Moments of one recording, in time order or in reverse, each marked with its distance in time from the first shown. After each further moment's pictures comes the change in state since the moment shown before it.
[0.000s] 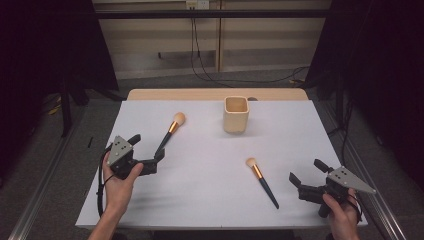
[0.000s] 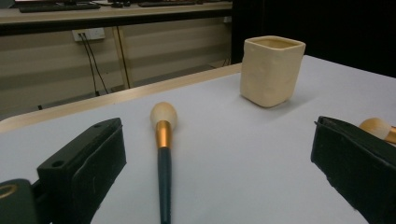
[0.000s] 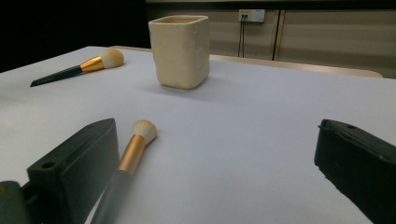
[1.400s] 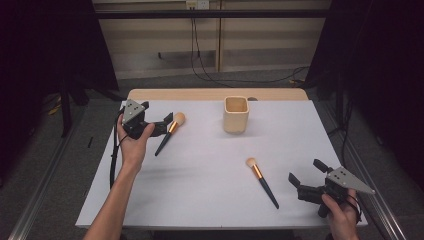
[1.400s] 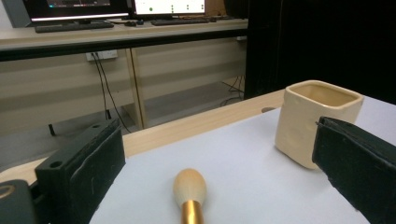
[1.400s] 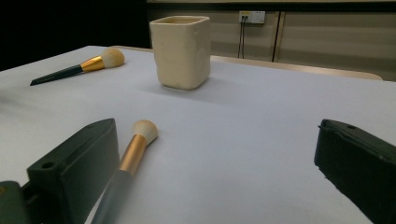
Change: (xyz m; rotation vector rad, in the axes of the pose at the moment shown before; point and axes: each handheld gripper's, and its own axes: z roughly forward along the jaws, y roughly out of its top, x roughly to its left) left arm 0.036 0.053 0.079 -0.043 0.049 0.008; right arm 0.002 0.000 0.000 -0.005 -0.001 -0.014
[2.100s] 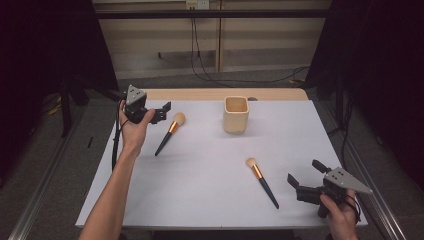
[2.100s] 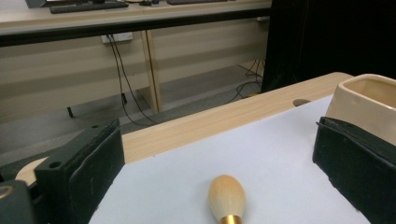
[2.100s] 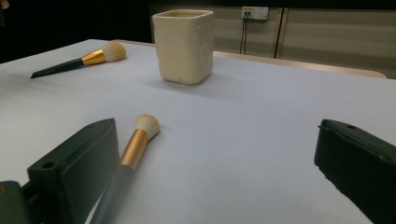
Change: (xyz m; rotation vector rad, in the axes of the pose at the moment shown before) left arm 0.028 0.012 0.034 0.088 0.038 -0.020; right arm 0.002 -0.001 0.002 0.017 0.005 -0.010
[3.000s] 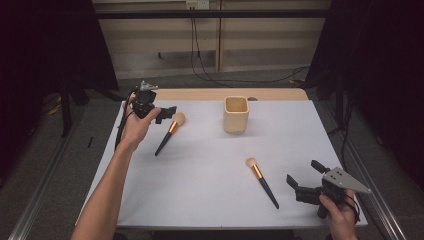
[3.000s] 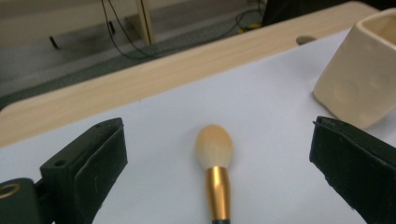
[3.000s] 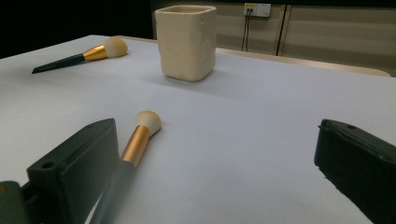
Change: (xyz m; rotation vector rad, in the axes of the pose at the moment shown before) left arm -0.008 0.019 0.022 0.375 -0.011 -0.023; right arm 0.001 -0.001 0.001 0.016 0.008 -0.012
